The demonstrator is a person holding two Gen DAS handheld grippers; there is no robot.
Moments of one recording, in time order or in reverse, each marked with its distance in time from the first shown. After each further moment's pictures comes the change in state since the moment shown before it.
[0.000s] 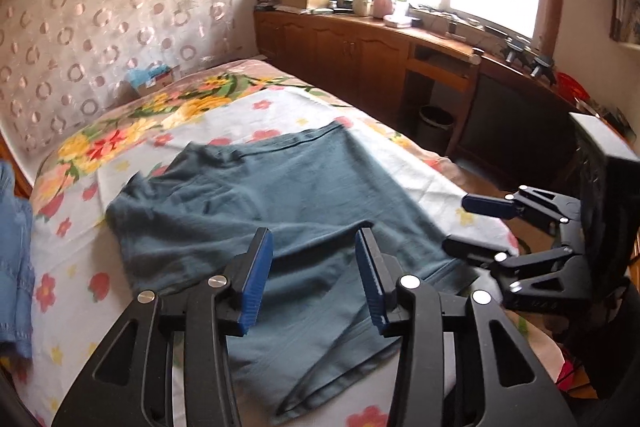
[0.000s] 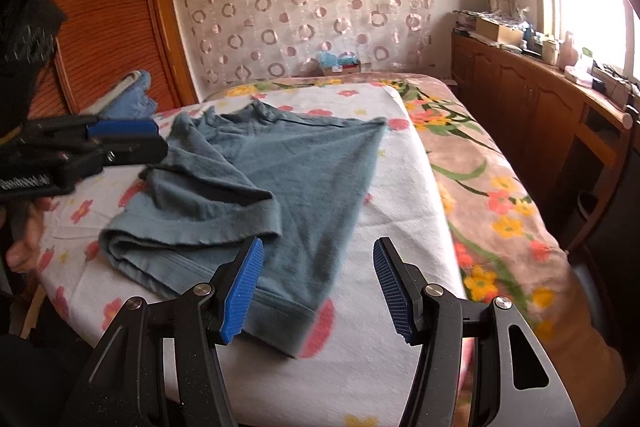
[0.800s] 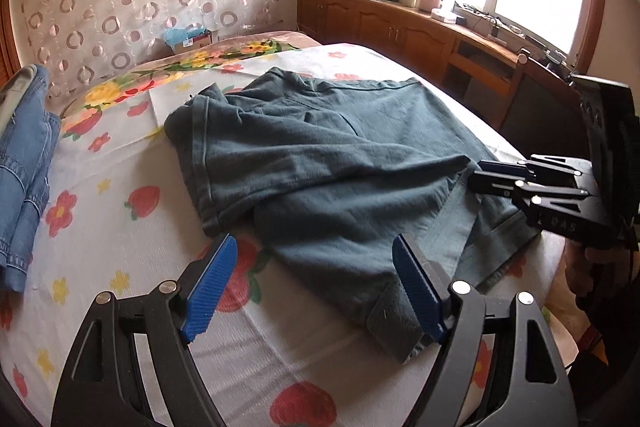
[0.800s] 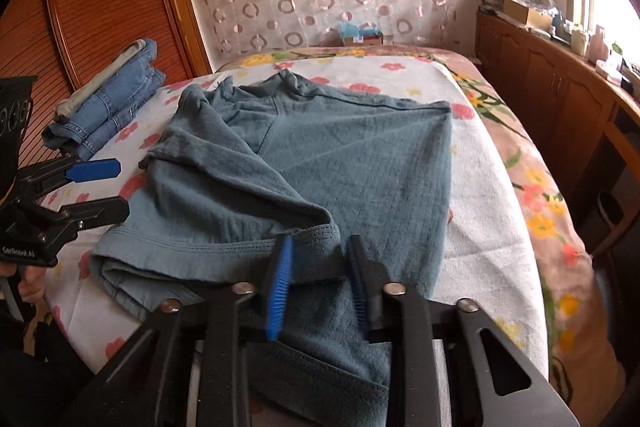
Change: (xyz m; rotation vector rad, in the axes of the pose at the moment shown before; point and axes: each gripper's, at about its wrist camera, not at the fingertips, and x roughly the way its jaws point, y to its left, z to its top) left arm 0.009 0.068 -0.061 -0.114 0.053 0.059; right arm 0.067 0.019 0.024 -0.016 0.121 0.037
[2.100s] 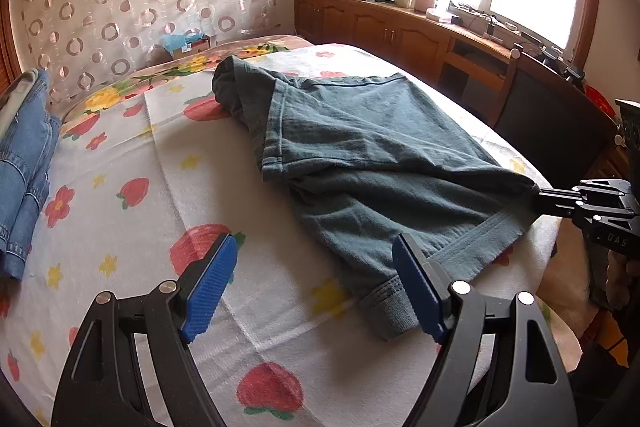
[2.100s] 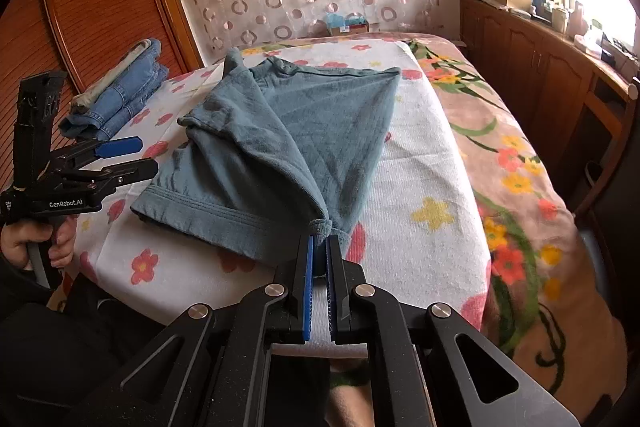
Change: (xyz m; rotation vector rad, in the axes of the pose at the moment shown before) left arm -0.007 -0.016 -0.009 0.009 -0.018 0.008; right arm -0.074 -0.008 -0.046 0.062 0.031 -0.008
